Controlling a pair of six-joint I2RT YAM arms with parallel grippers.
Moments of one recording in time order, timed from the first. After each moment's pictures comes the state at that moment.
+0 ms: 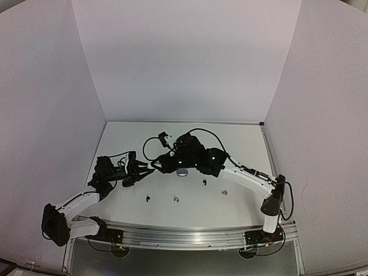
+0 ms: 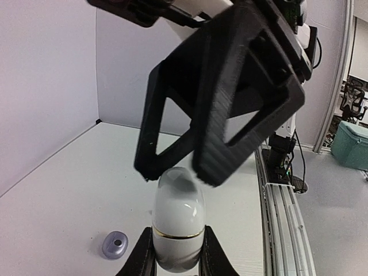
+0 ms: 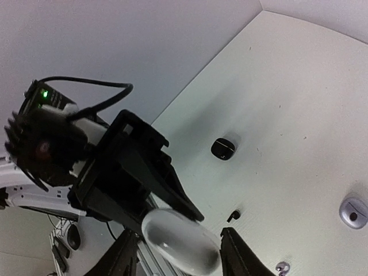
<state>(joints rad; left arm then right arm) -0.49 1.10 0.60 0.51 0.89 -0.05 1.06 1.93 2.00 -0.56 -0.21 0.54</state>
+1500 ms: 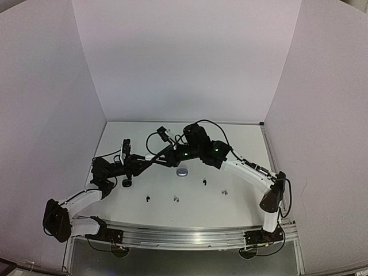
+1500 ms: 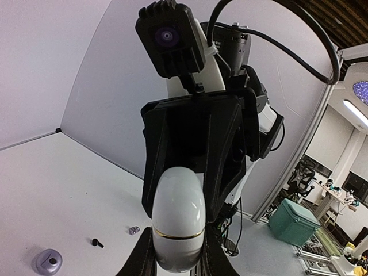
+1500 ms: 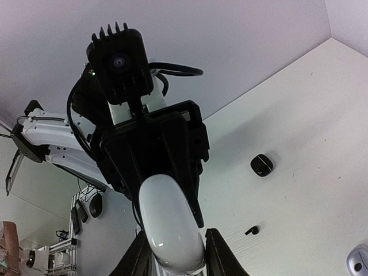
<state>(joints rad) -0.49 1.17 0.61 0.90 0.92 -0.71 0.95 1.94 2.00 -0.46 -0.57 0.38</state>
